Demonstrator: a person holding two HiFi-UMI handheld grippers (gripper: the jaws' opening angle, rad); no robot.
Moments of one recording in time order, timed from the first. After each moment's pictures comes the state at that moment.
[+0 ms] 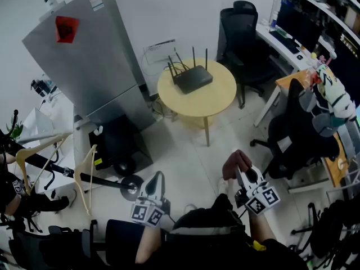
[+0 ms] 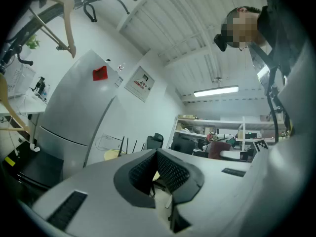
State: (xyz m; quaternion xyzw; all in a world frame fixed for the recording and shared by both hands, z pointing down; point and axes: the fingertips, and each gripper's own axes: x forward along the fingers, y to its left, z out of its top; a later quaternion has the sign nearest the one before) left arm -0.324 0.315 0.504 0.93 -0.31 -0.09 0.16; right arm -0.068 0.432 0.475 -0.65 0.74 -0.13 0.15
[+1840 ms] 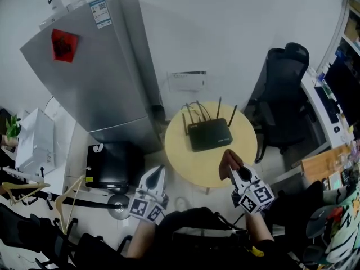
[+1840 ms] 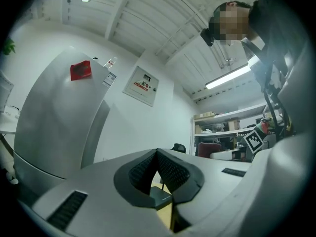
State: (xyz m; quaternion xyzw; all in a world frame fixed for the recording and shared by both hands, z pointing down) left arm -0.106 0.026 0.455 0.91 -0.39 -0.11 0.07; right arm 0.127 0.061 0.462 -0.55 0.83 -0.11 0.04
